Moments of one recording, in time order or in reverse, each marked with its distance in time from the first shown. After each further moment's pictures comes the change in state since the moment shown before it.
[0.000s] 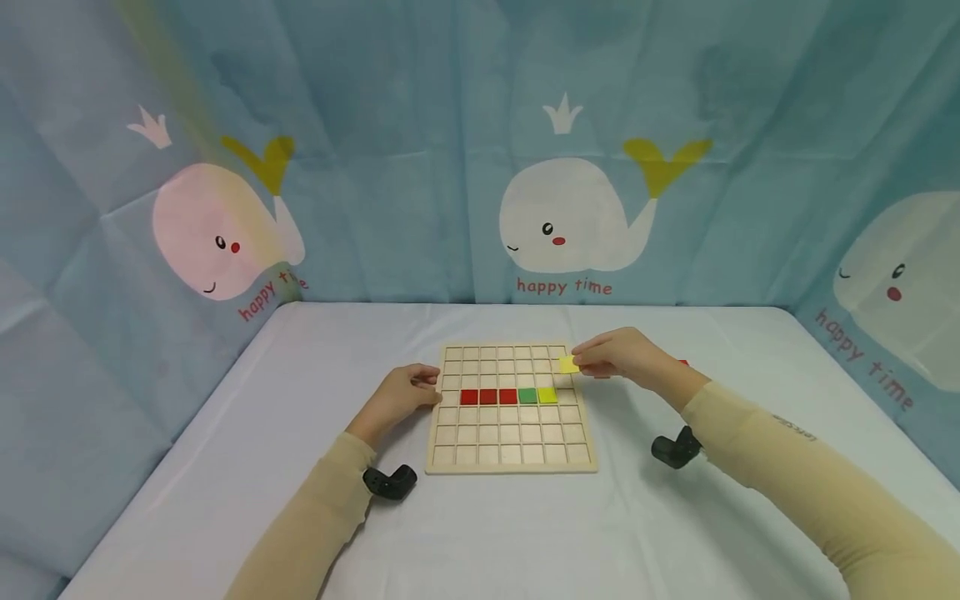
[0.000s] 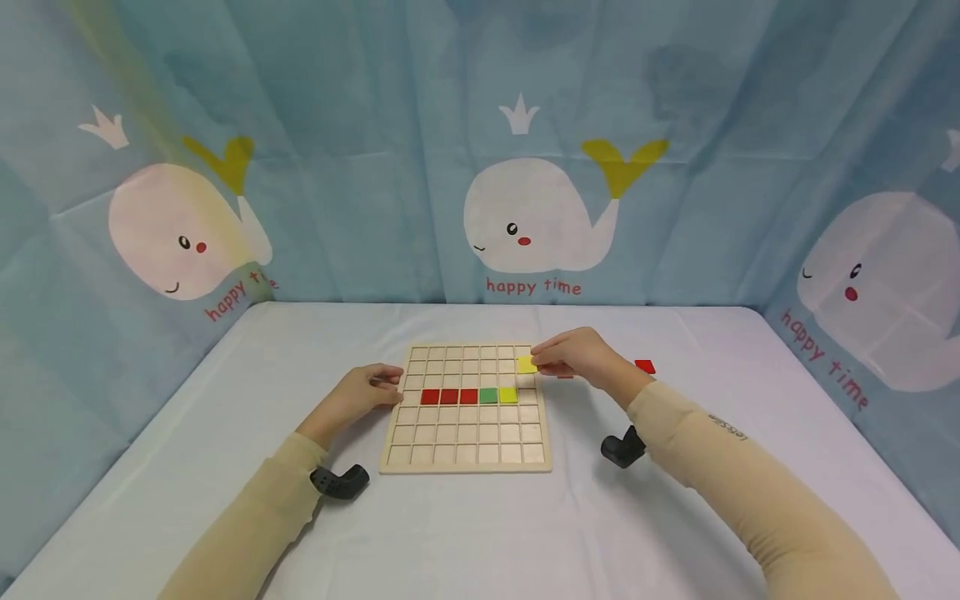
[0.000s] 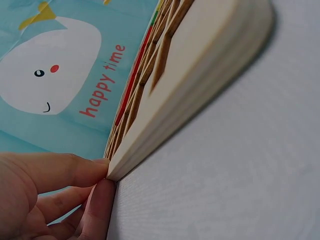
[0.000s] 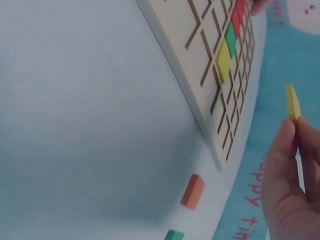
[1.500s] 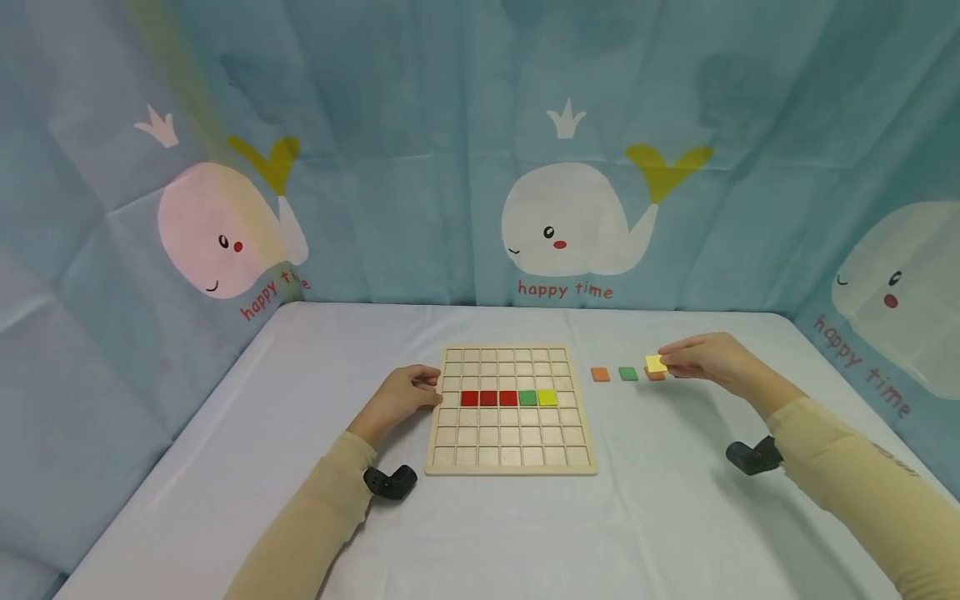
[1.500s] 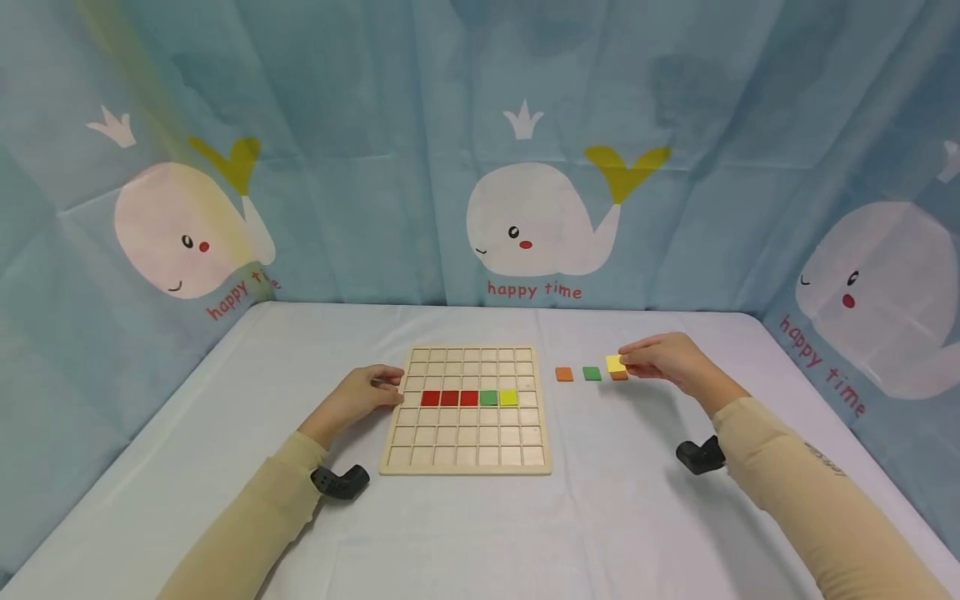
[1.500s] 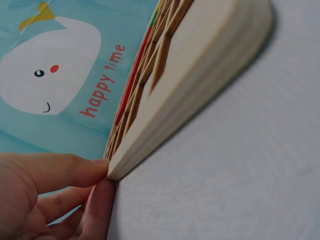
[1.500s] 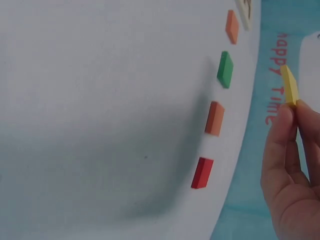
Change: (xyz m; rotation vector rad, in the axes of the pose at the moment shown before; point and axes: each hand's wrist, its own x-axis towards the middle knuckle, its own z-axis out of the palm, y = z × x) left_hand 0.001 -0.003 -0.001 -0.037 -0.014 0.020; right_hand -0.031 0.048 -0.099 -0.071 0.077 0.035
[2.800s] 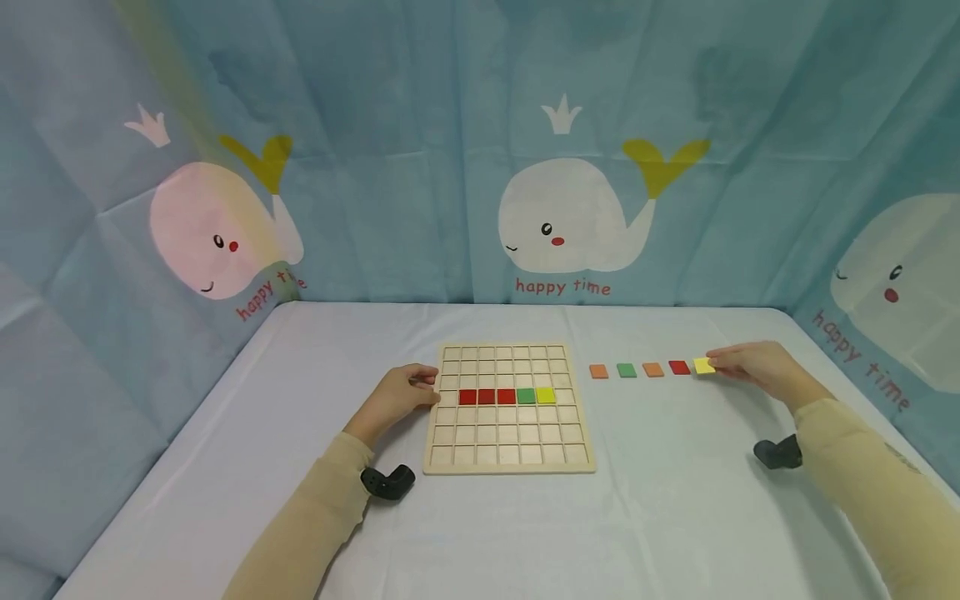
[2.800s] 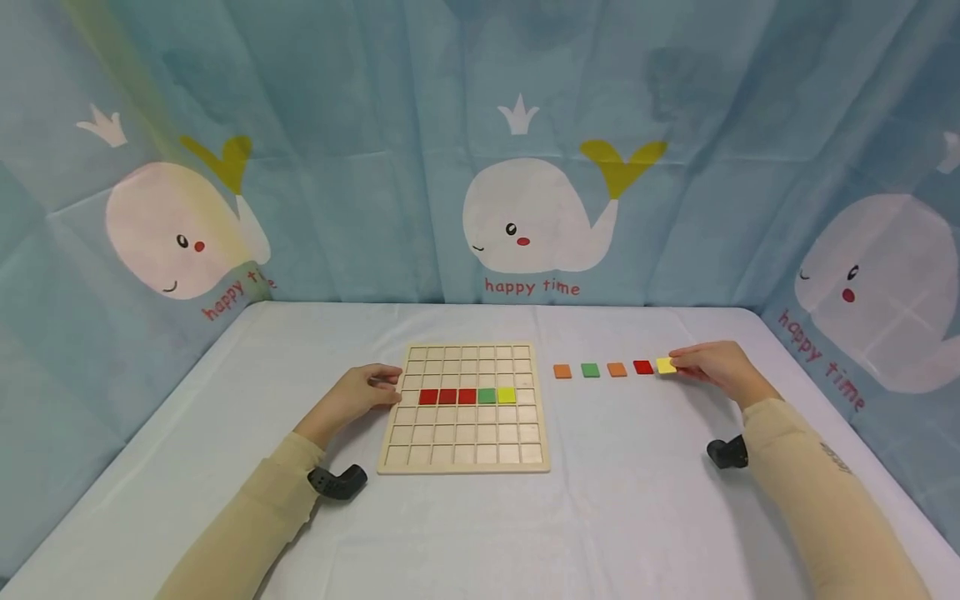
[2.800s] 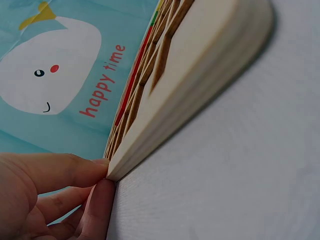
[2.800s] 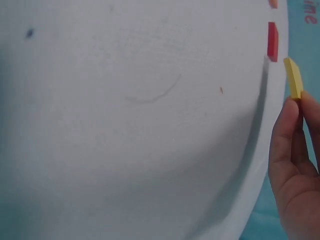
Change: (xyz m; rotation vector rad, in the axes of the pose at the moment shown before) left_hand 0.000 0.002 0.001 0.008 0.007 -0.008; right_hand 0.014 0.063 -0.053 -0.071 0.164 0.161
